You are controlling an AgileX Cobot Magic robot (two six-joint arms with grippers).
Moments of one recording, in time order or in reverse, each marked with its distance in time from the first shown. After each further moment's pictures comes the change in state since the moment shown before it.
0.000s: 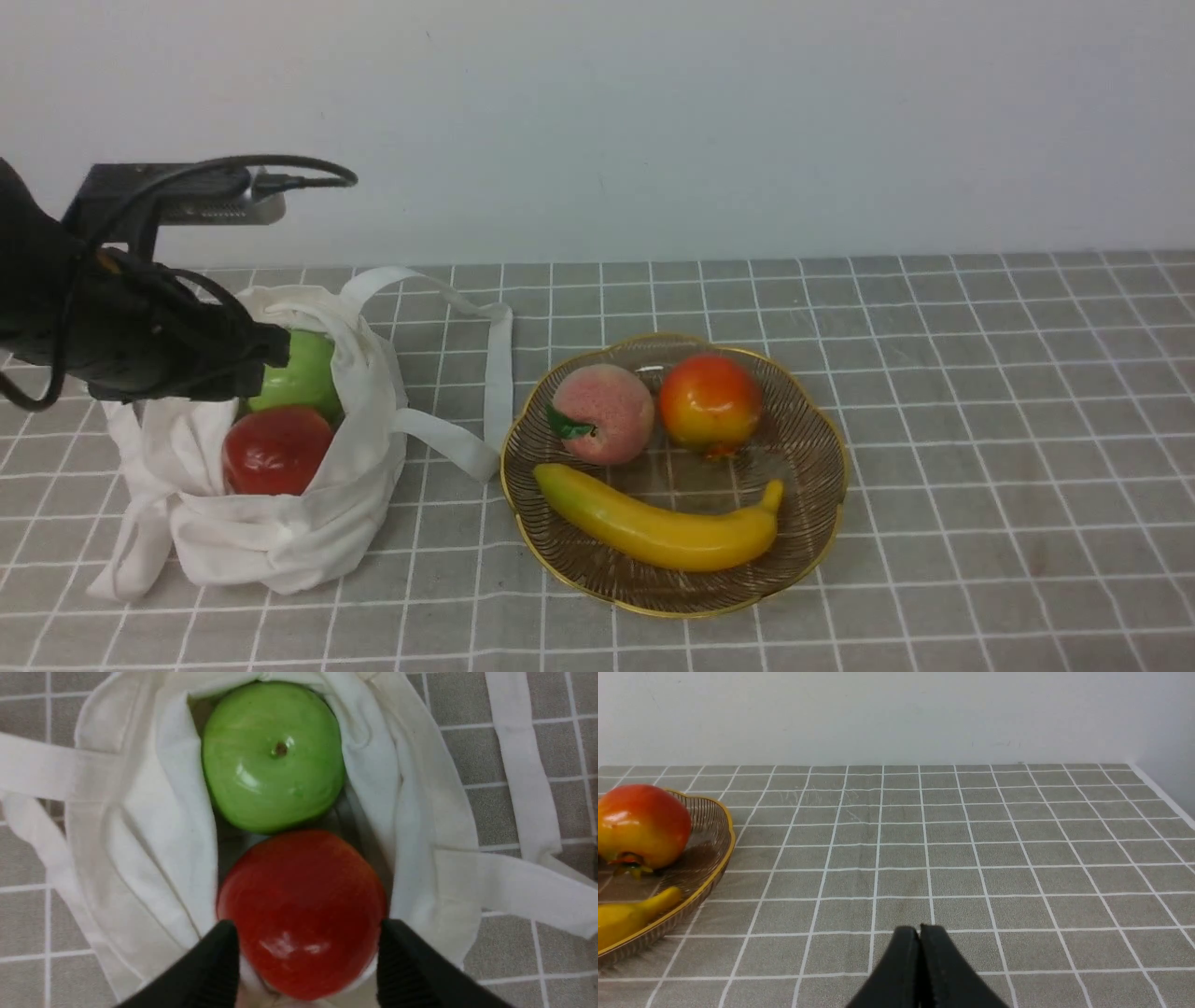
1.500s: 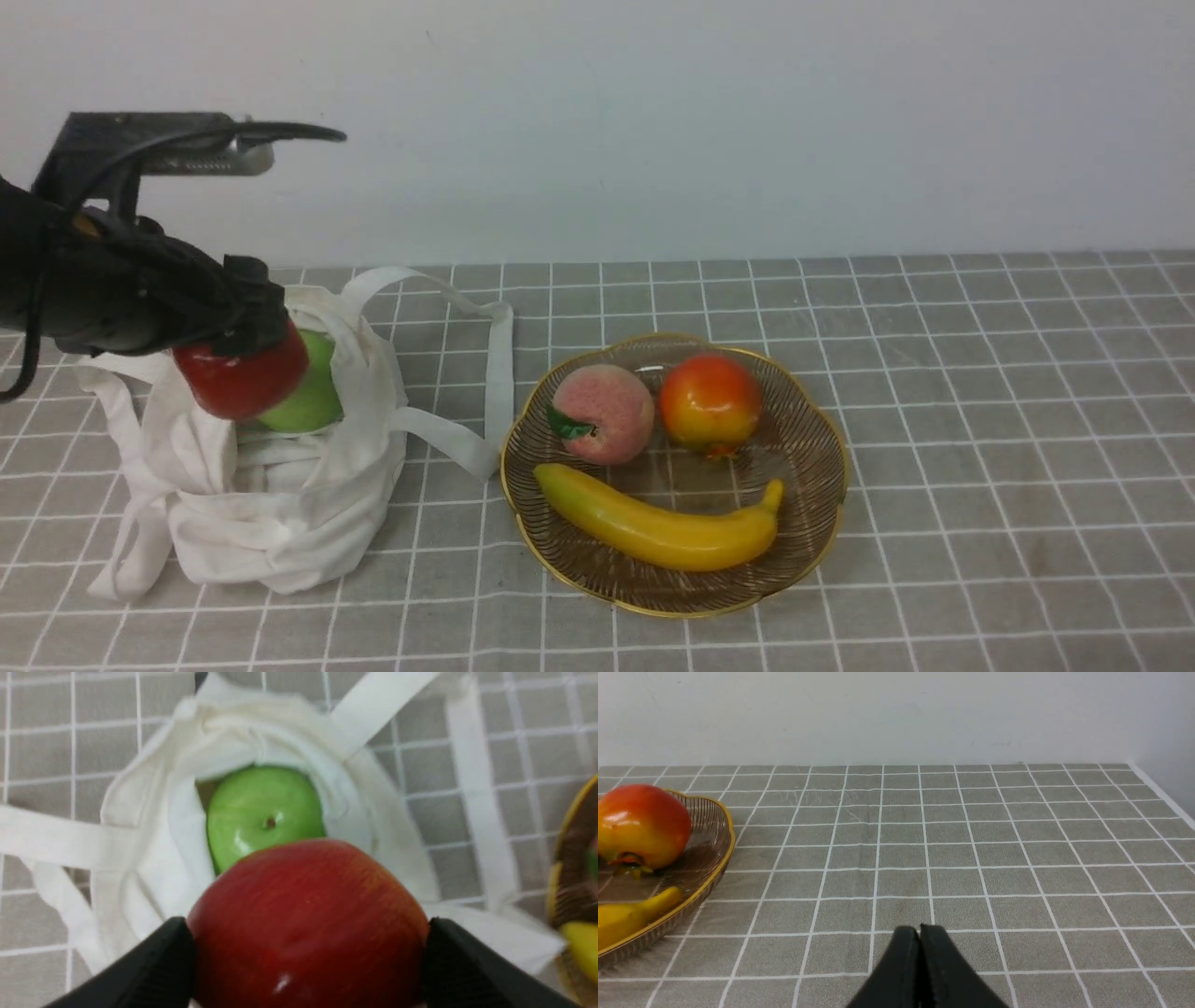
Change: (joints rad) right arm 0.000 0.000 0.000 0.000 0.000 0.000; left arm -0.020 -0.117 -0.007 -0.041 -0.052 0.034
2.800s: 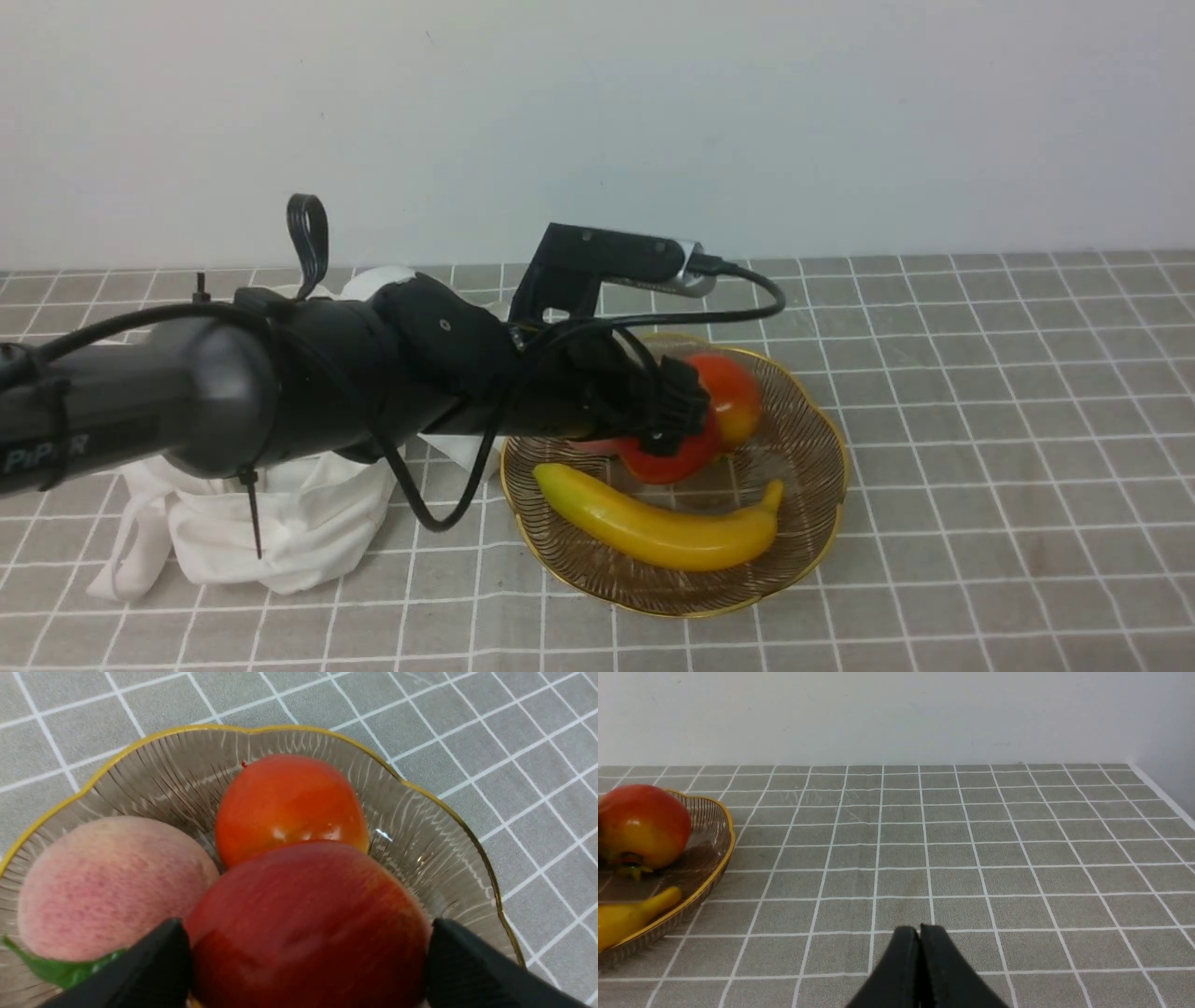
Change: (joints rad) right arm 0.000 0.000 0.000 0.000 0.000 0.000; left arm -0.541 0.341 -0.036 -0.805 -0.406 0.624
